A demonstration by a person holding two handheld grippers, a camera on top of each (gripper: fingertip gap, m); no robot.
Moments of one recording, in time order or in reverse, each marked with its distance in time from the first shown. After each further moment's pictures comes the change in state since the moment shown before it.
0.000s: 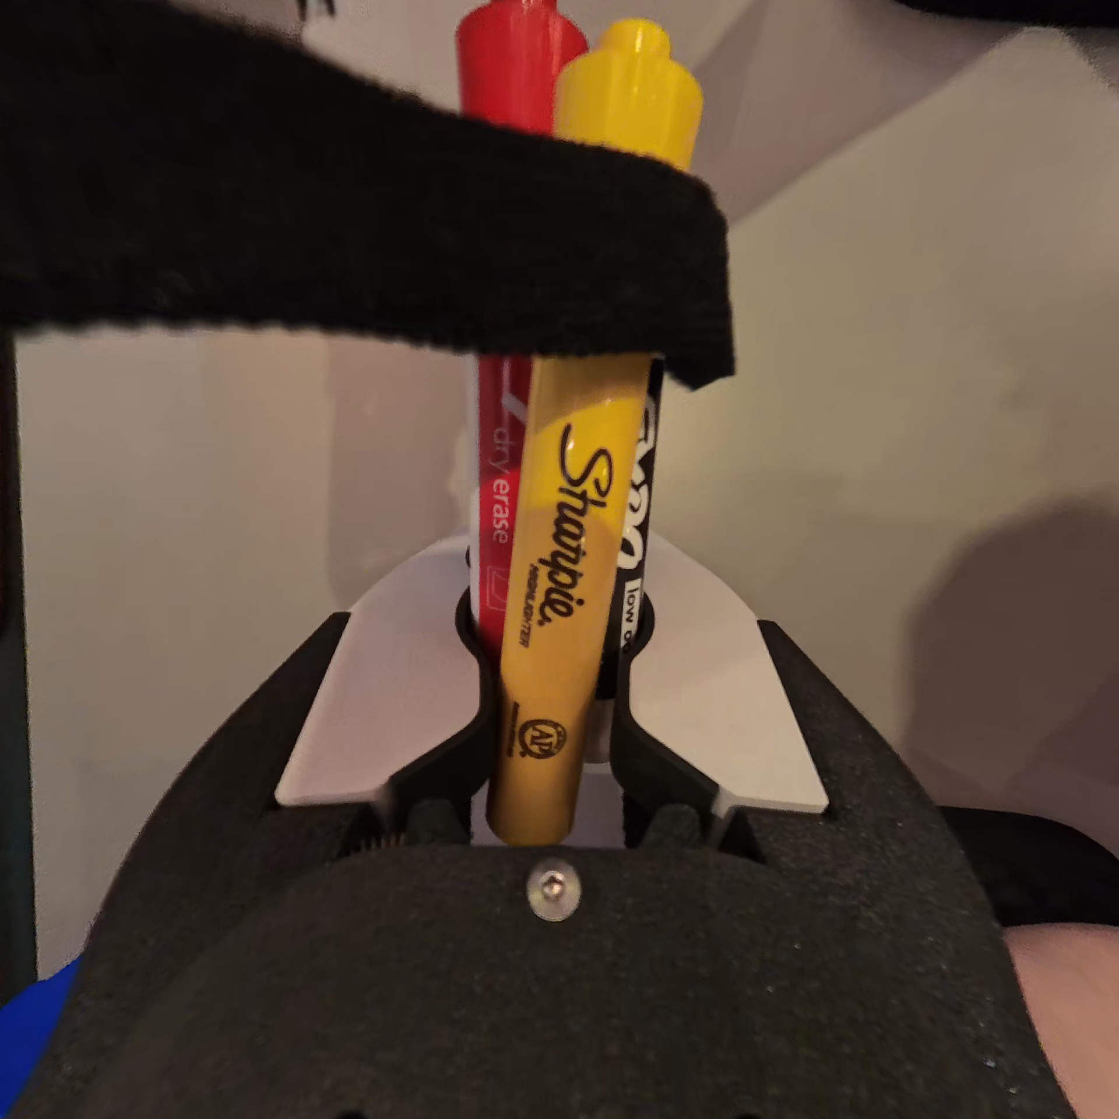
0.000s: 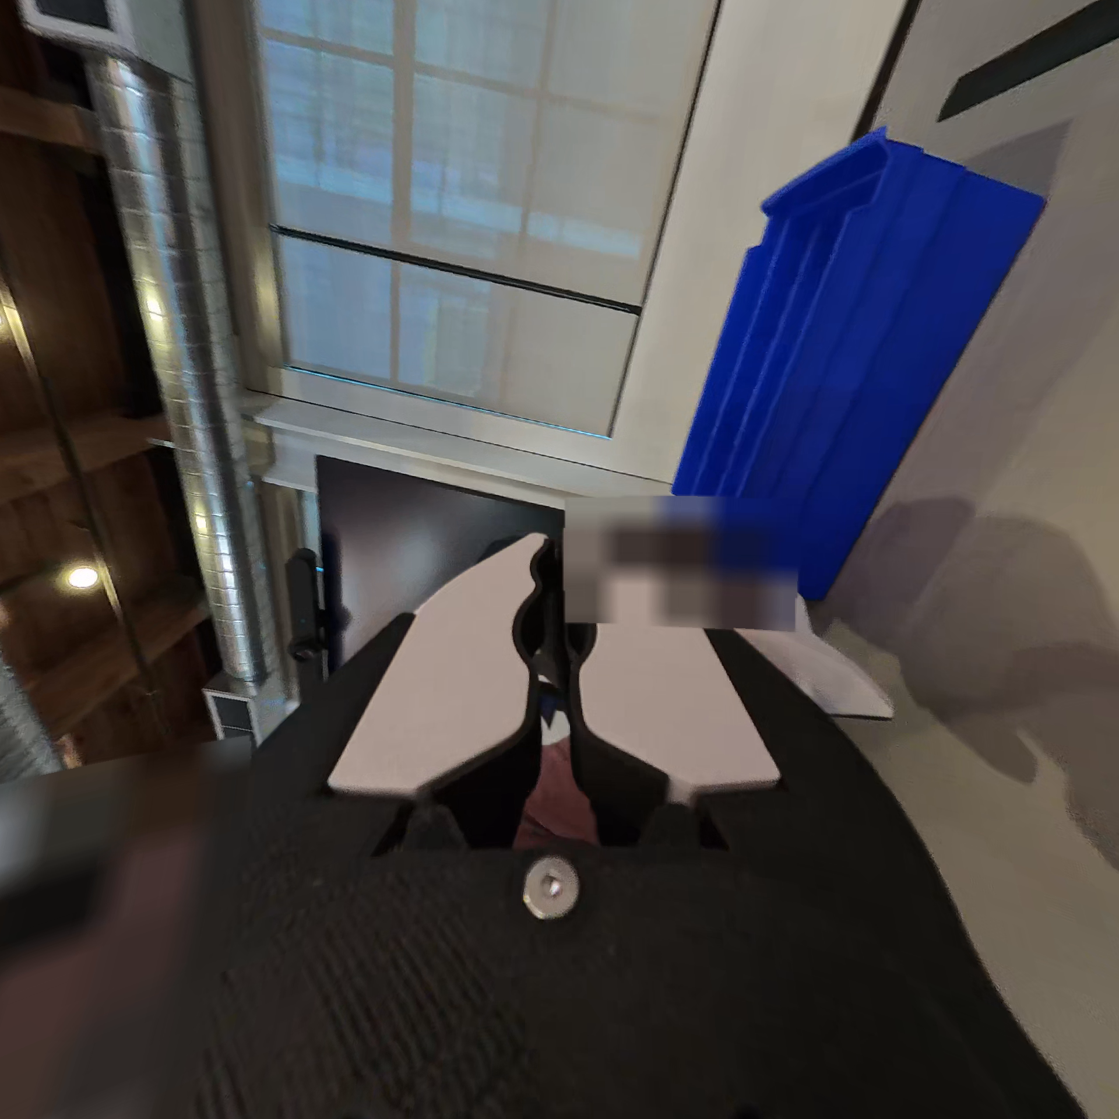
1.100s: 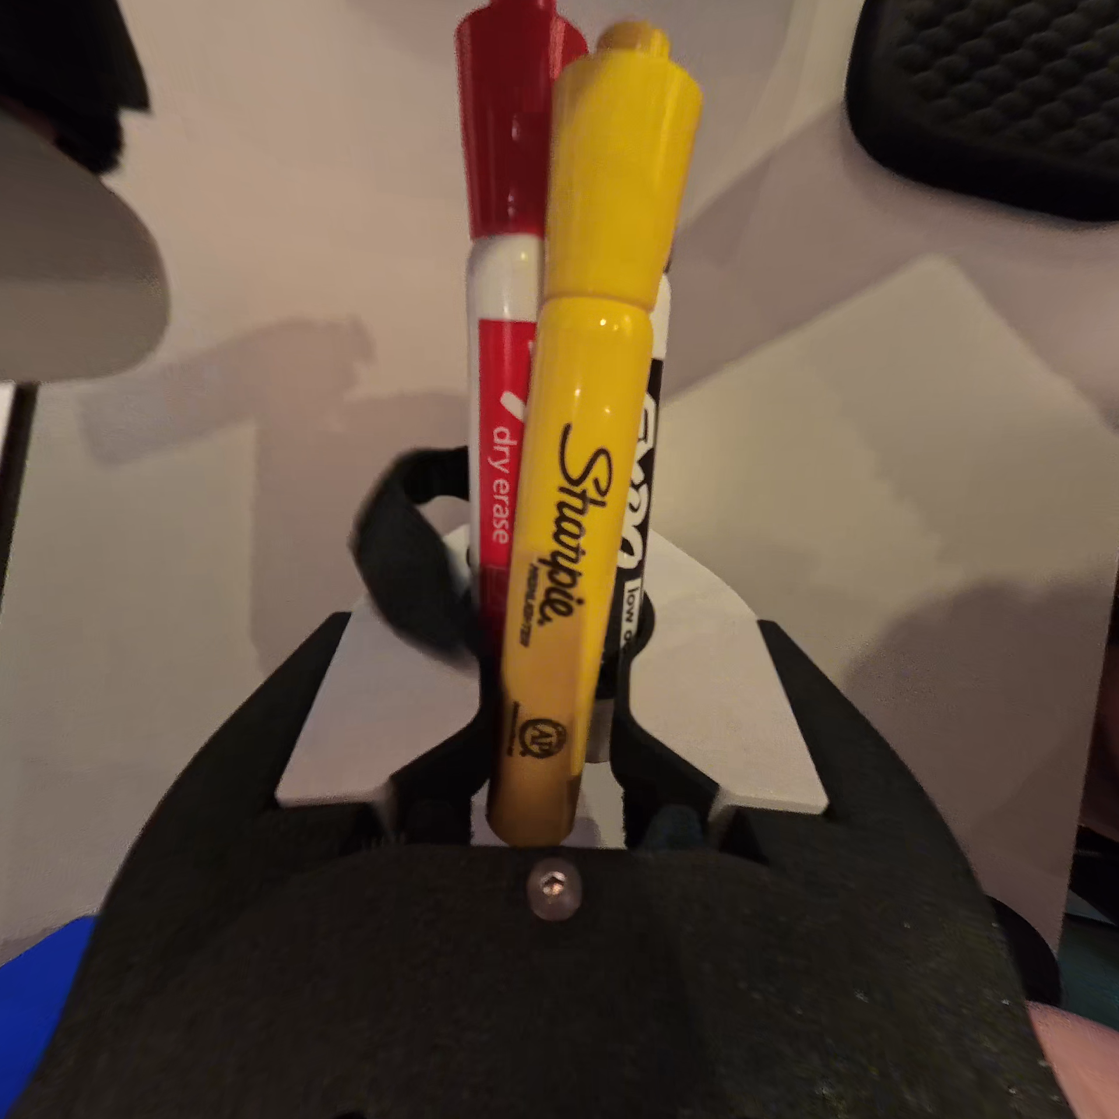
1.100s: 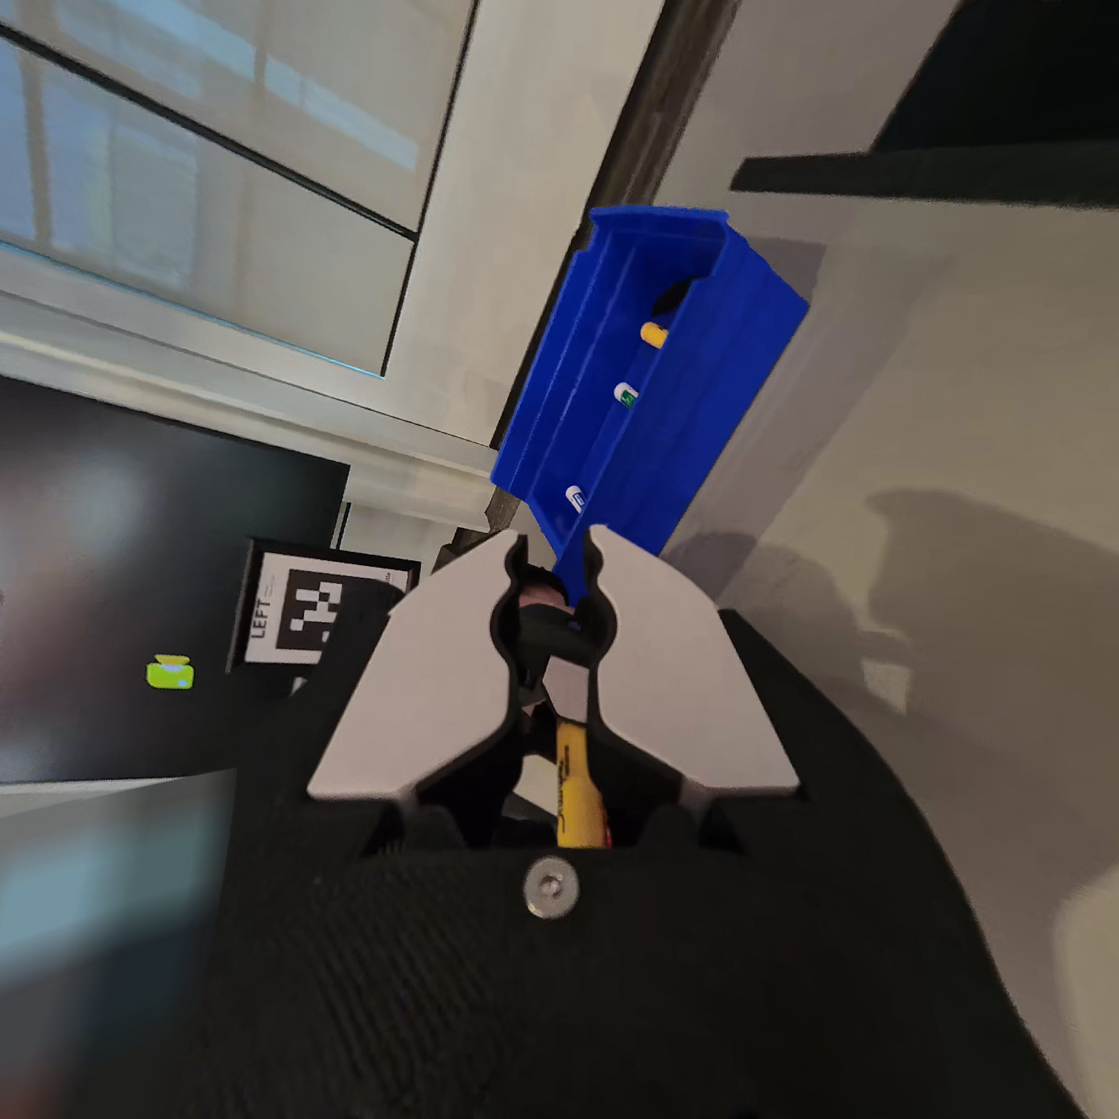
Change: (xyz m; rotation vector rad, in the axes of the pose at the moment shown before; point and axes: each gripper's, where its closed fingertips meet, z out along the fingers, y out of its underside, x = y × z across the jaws) left arm -0.005 -0.019 -0.005 0.079 -0.011 -0.124; right arm 0.018 -0.024 0.026 -0.120 0.417 -0.250
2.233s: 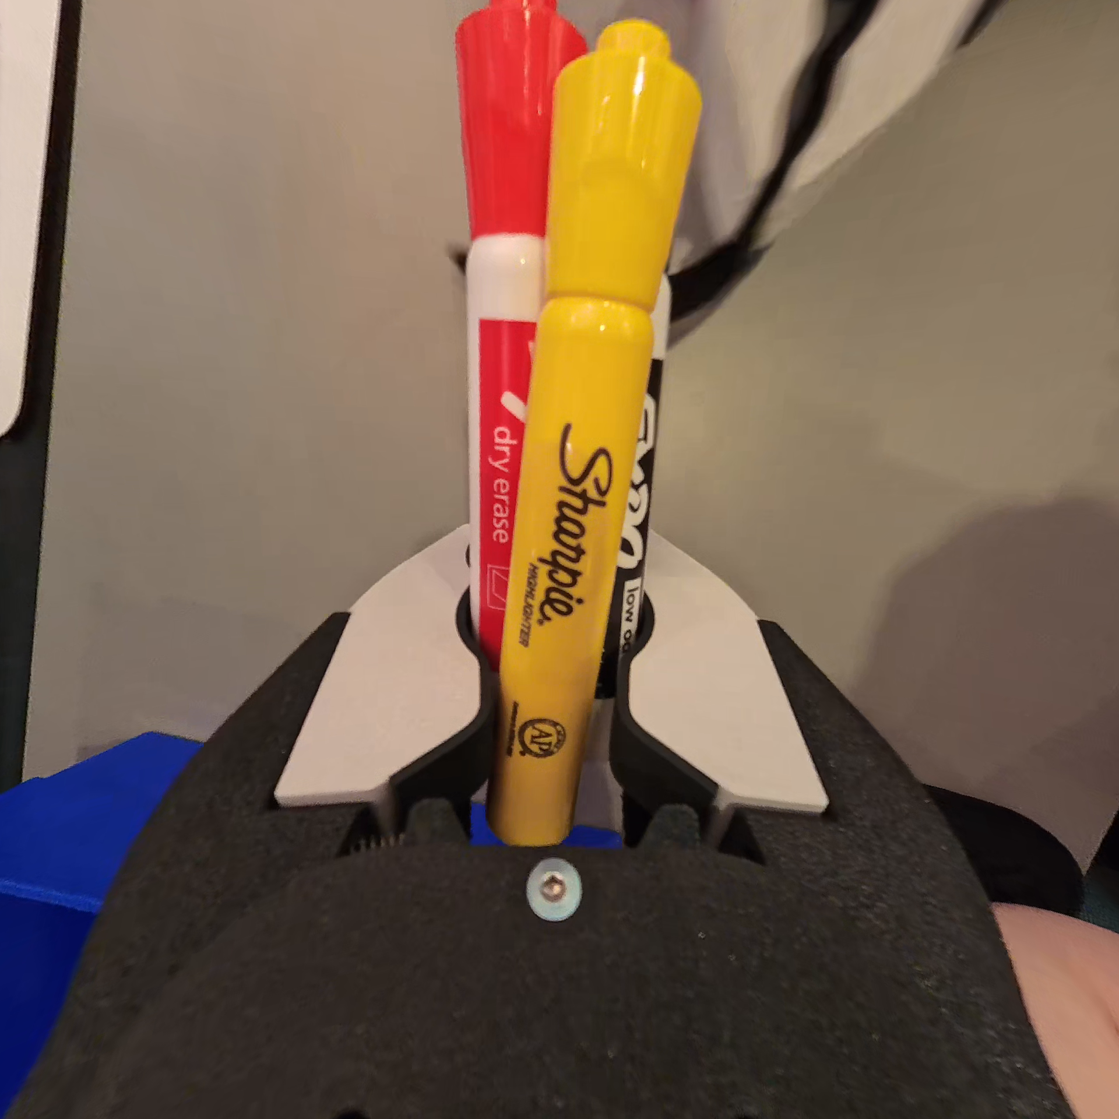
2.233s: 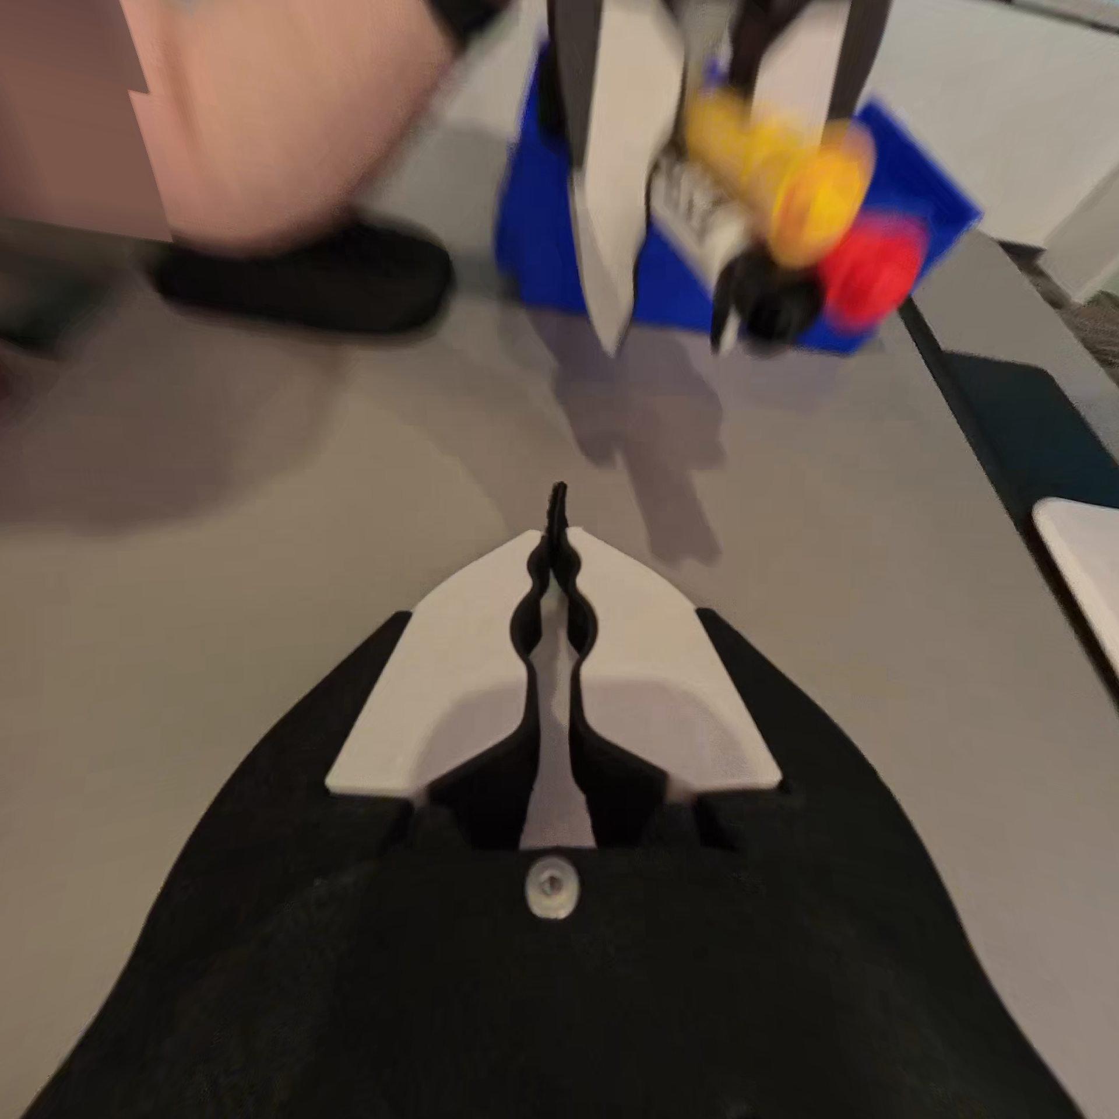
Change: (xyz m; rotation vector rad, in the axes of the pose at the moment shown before) left arm -0.027 0.051 -0.016 -0.166 -0.092 -0.055; right arm 0.098 0.157 -0.041 -0.135 0.034 -1.321
